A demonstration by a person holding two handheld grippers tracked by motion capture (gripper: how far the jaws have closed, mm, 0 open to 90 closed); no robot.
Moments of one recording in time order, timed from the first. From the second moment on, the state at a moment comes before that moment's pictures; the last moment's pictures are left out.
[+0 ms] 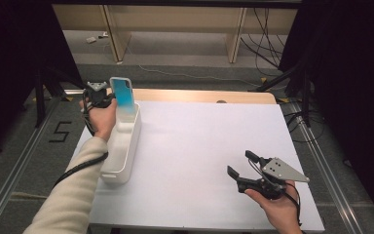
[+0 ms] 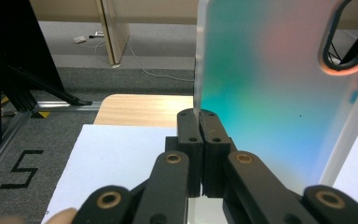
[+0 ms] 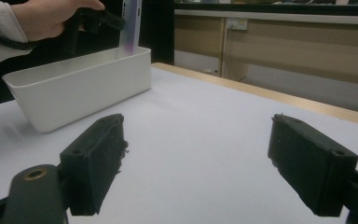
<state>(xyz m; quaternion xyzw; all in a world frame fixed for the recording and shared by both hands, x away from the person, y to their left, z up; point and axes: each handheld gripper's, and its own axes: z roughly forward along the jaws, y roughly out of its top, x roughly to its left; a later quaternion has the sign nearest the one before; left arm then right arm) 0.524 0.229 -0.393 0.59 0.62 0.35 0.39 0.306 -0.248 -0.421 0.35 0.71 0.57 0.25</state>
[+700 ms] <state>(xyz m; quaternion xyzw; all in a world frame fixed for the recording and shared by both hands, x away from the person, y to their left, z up) 0.528 0.229 -0.399 0.59 0.62 0.34 0.39 0.307 -0.248 -0.421 0.35 0.71 0.57 0.25</state>
